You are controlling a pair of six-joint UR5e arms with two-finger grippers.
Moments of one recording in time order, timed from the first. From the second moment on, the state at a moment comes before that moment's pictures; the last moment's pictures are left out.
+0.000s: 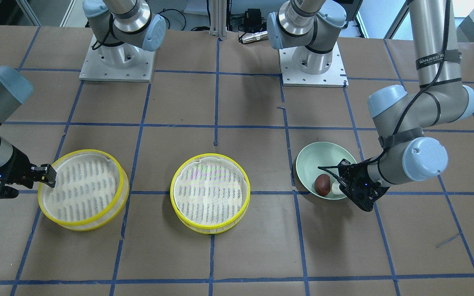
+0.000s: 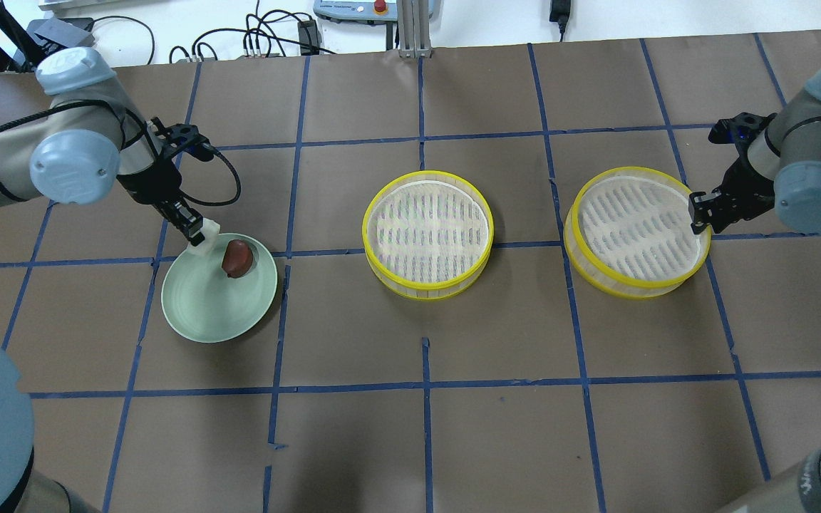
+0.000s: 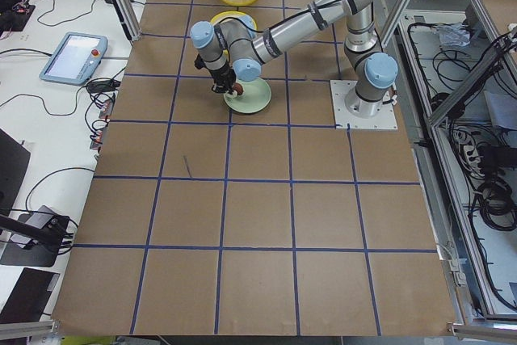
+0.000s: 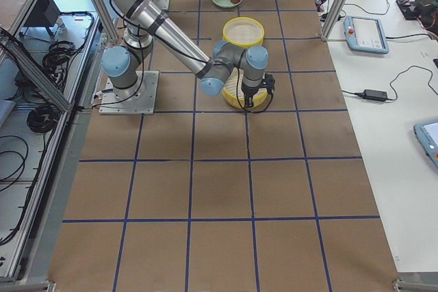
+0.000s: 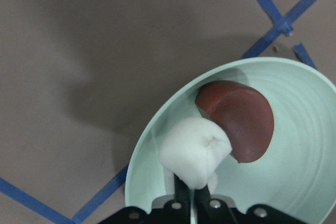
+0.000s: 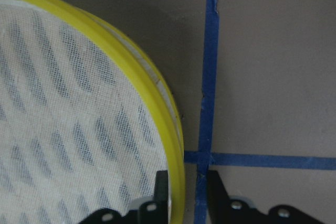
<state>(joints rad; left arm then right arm) -1.33 -1.94 -1.70 -1.27 1.55 0.82 1.14 -1.22 1.89 -2.22 -1.54 -0.48</state>
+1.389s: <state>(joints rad) -1.82 -1.99 -1.59 -1.14 1.29 -0.14 1.20 -1.23 1.77 -2.15 -1.56 -0.37</state>
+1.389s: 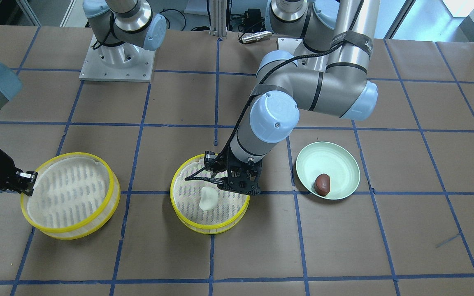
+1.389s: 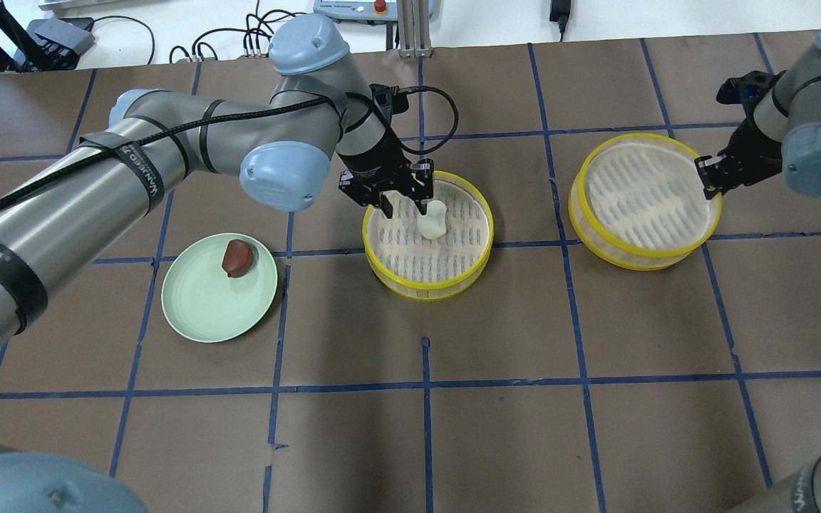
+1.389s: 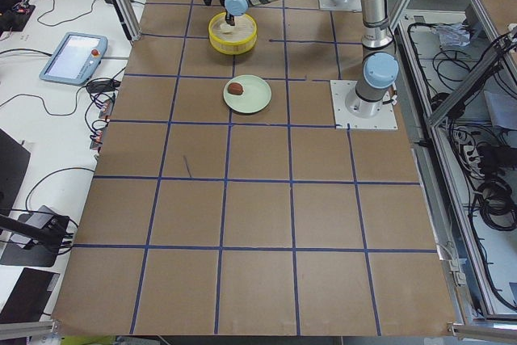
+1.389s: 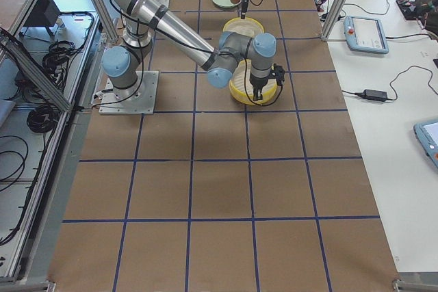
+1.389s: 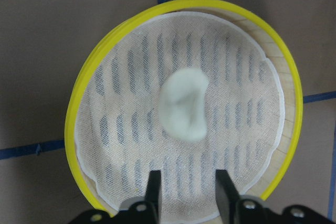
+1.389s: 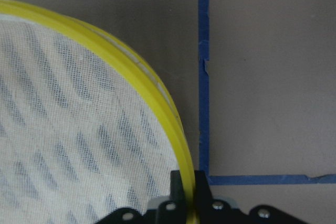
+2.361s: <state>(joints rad) -1.49 -1.95 -1.77 -1.15 1.72 0.33 1.61 -1.28 1.60 -1.88 -1.59 0.27</state>
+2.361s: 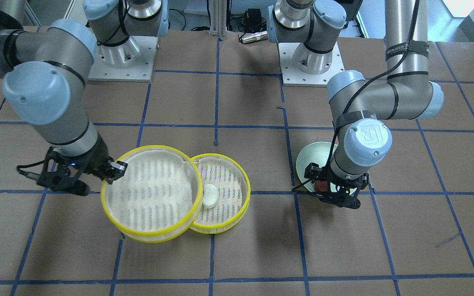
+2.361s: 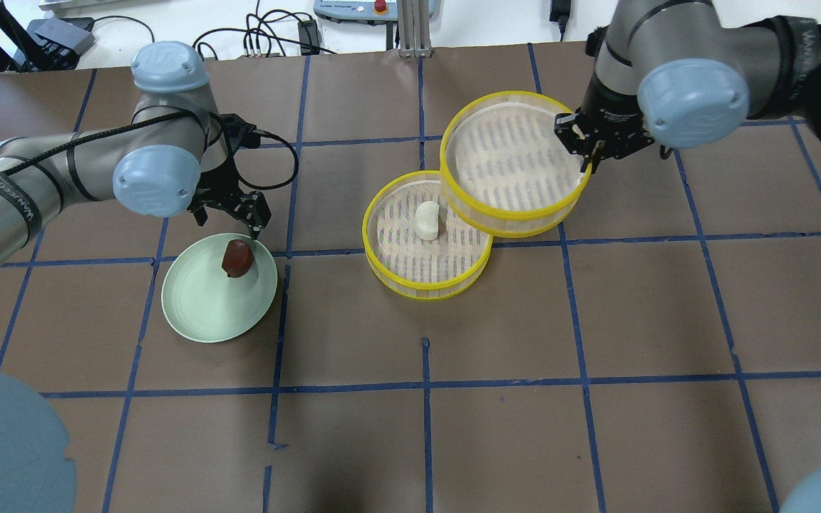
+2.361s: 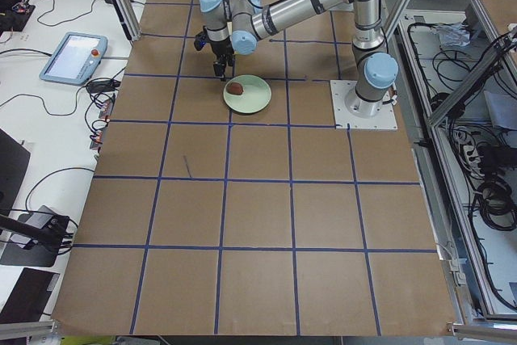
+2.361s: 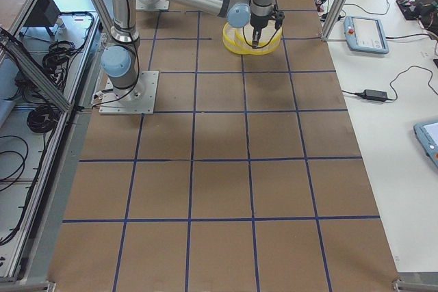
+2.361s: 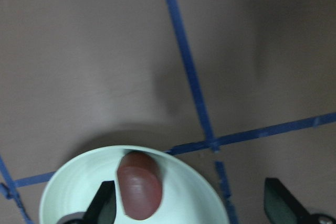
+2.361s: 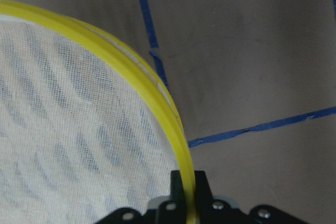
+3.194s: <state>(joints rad) -1.47 -1.99 -1.80 -1.14 1.68 0.41 1.75 -1.22 1.65 -1.91 -1.56 0.44</state>
